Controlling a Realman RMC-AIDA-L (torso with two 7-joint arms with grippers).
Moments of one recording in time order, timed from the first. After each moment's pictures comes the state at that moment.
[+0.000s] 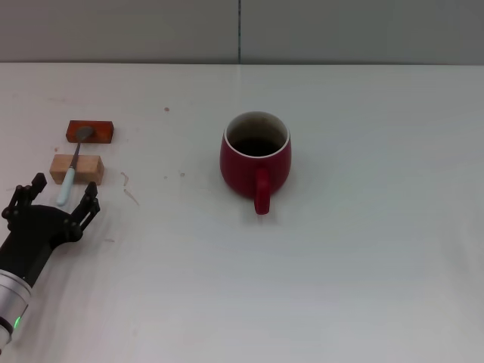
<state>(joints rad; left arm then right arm) -0.13 -2.07 -0.86 -0.33 2.53 1.07 -0.08 0.16 2.08 0.73 0.14 -2.02 -1.55 0.30</state>
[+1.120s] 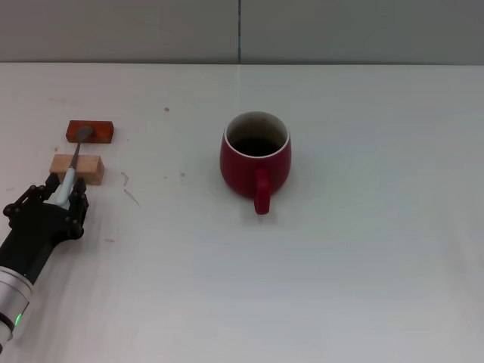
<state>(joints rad) -0.13 -2.07 -0.86 -0.34 2.53 1.06 -0.08 0.16 2.08 0.73 0.14 -2.02 -1.56 0.30</state>
